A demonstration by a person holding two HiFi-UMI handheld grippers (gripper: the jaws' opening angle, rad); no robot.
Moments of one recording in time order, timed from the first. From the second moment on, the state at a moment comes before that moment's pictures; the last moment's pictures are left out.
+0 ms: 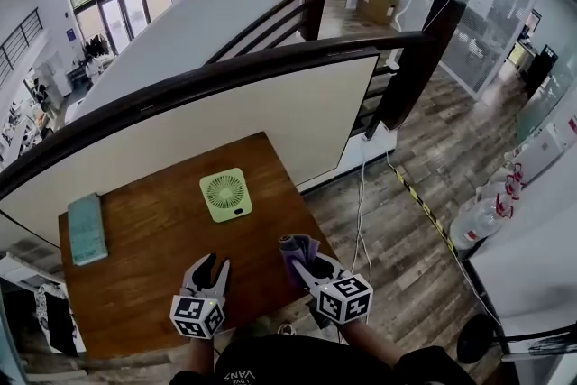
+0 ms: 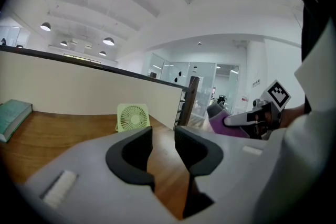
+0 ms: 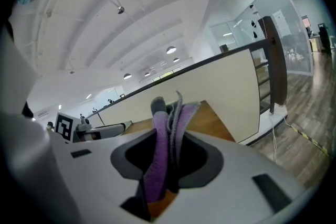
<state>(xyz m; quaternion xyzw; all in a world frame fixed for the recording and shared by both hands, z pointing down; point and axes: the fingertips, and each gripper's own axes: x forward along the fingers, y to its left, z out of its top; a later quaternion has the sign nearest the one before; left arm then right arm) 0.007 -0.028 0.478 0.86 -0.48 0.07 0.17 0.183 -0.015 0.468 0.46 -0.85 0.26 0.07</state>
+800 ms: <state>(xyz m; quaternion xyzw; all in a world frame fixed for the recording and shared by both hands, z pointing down) -0.053 -0.155 0.551 0.85 -0.48 0.09 0.22 0.091 -0.139 0.516 0.41 -0.86 0.25 0.16</state>
